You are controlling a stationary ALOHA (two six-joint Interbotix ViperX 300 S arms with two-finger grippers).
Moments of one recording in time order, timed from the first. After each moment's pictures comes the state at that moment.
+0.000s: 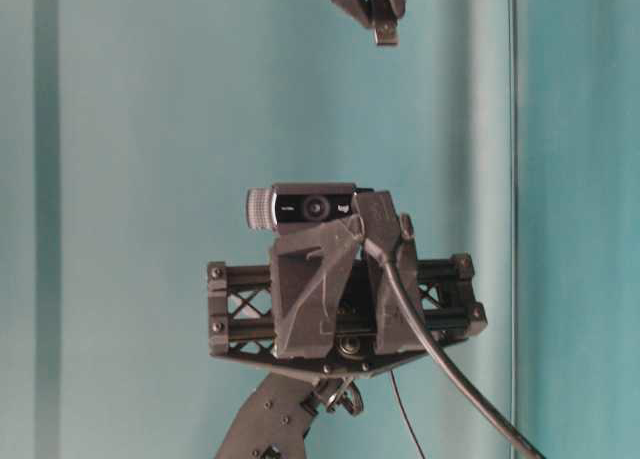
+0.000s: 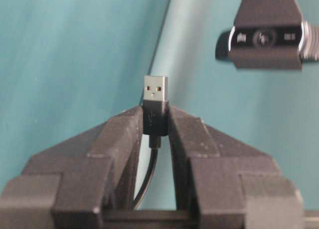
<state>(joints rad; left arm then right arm) 0.41 0.32 0.35 -1.53 1.36 0.79 0.46 -0.20 0.87 -1.53 0.96 0.66</state>
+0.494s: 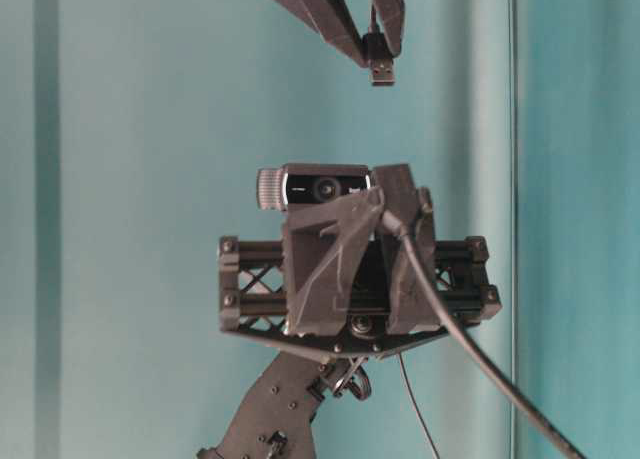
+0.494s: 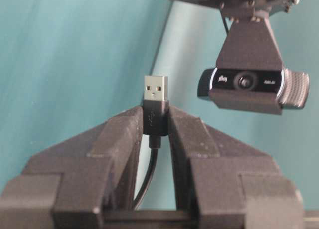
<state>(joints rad) 0.39 0.35 0.32 -1.53 1.33 0.75 0.45 -0.16 0.80 -1.53 0.94 0.63</state>
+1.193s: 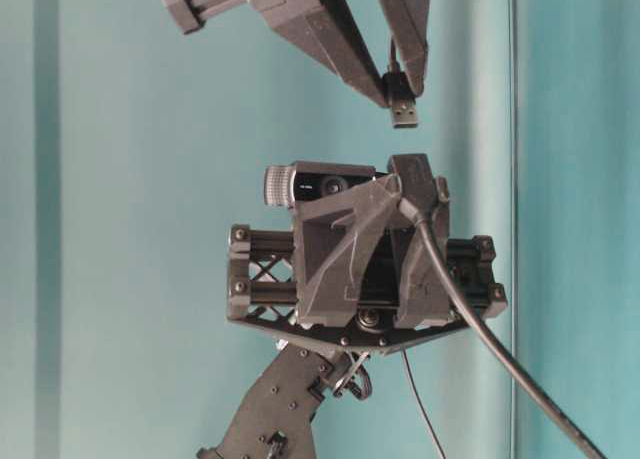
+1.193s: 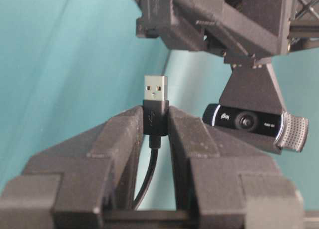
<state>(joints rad) 0.39 0.35 0.32 -1.52 1.28 0.73 0.45 -0.07 0.72 -1.53 0.92 0.63</state>
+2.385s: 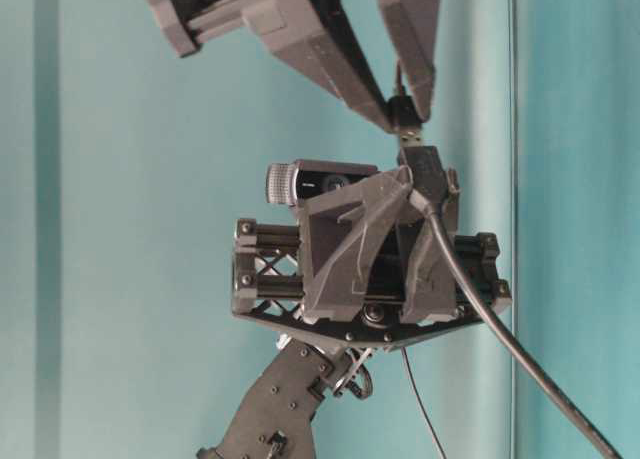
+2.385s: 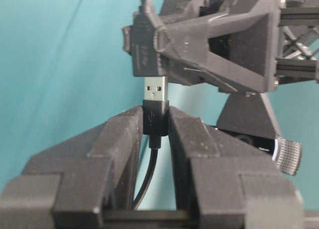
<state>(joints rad) 0.38 0.35 0.32 -1.52 1.25 0.73 0.47 -0.02 0.67 -1.53 0.92 0.64</state>
